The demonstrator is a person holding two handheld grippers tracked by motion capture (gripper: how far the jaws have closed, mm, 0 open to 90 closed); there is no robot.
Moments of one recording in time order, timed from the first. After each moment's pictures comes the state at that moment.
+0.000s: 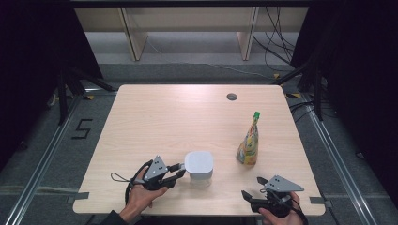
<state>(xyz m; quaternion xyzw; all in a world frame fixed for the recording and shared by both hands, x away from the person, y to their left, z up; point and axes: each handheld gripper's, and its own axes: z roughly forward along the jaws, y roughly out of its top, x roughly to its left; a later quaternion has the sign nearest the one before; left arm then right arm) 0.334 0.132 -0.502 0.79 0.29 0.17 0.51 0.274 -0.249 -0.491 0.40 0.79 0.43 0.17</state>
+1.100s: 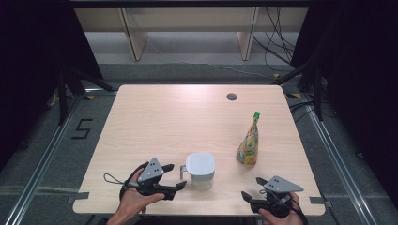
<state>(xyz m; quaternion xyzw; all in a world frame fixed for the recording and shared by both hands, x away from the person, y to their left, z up) 0.313 0.139 -0.467 0.81 0.28 0.13 0.51 0.270 -0.248 -0.491 0.40 0.79 0.42 0.16</state>
